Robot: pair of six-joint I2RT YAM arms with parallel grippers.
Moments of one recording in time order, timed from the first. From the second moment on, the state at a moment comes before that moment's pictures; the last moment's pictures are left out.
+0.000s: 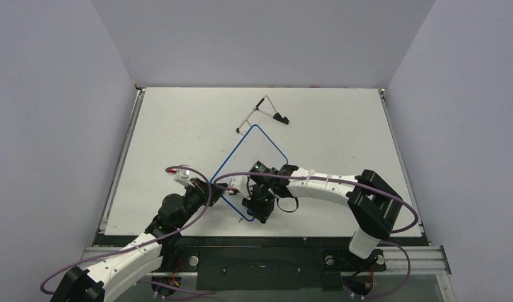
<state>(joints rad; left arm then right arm) -0.60 0.67 0.01 0.59 0.01 -0.90 0.95 1.67 1.06 -0.55 -0.33 -0.30</state>
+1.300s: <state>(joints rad) -0.59 0.59 0.01 0.53 -0.04 -0.89 0.99 1.78 1.16 -0.71 -0.53 -0.32</state>
